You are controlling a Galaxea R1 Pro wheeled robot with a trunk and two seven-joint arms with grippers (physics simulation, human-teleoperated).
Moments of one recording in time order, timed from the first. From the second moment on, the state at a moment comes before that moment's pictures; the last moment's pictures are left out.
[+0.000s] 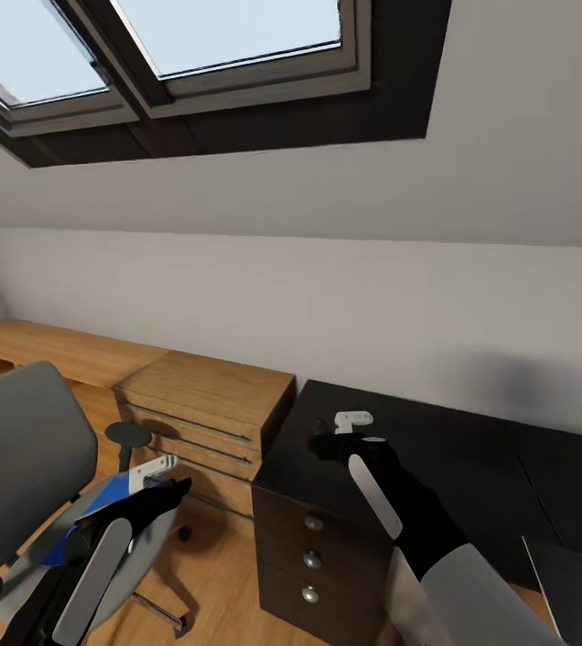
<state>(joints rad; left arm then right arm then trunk) -0.27 0.11 -0.06 -1.47 0.65 0.68 0.41 -0.65 0.05 0.39 -1.08 -0.44 0.67 -0.27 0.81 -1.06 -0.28</state>
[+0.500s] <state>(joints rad) -0.27 0.11 -0.06 -1.47 0.65 0.68 0.41 -0.65 0.05 0.39 -1.08 -0.44 0.67 -0.27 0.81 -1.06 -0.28</state>
